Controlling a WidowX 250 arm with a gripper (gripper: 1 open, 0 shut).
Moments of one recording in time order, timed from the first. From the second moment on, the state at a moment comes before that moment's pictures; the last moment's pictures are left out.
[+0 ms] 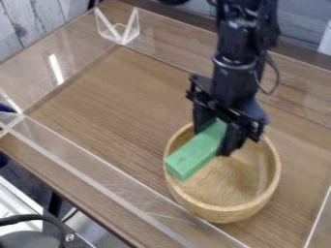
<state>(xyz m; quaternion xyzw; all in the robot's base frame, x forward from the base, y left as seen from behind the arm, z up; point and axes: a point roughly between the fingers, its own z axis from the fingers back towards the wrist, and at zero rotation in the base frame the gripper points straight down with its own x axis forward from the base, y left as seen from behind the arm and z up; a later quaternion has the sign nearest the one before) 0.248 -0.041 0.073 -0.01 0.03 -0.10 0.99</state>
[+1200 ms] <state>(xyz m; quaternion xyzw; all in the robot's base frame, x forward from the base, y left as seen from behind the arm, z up) 0.246 0.106 0.057 0.00 0.02 -0.03 1.00</state>
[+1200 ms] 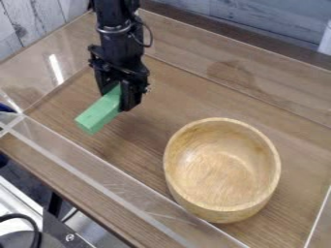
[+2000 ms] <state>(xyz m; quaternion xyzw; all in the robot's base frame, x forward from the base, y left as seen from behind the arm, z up) 0.243 0.107 0.038 0.00 0.04 -0.03 1.00</state>
